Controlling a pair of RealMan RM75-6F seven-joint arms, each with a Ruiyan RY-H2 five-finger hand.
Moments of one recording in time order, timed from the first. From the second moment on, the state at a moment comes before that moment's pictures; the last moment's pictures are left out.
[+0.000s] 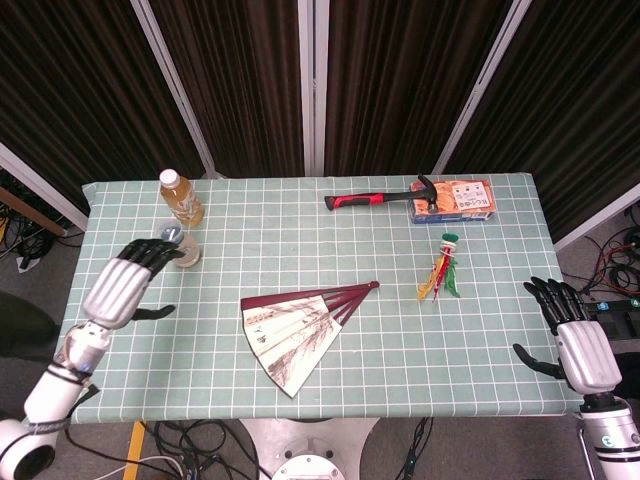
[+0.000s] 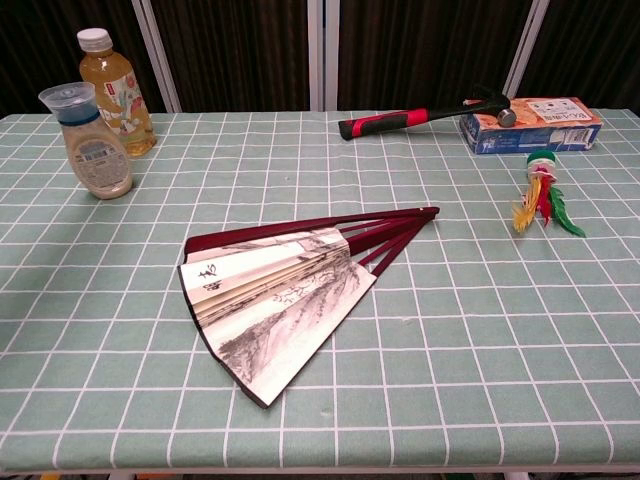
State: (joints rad) left arm -0.44 -1.14 -0.21 -1.72 1.51 1.12 0.03; right arm 0.12 -1.08 0.05 -1.62 -1.61 1.47 0.20
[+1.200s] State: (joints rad) left arm -1.19 -1.61 -0.13 -1.19 0.69 0.37 0.02; right arm 0.13 -1.07 0.04 -1.61 -1.55 1.43 0.19
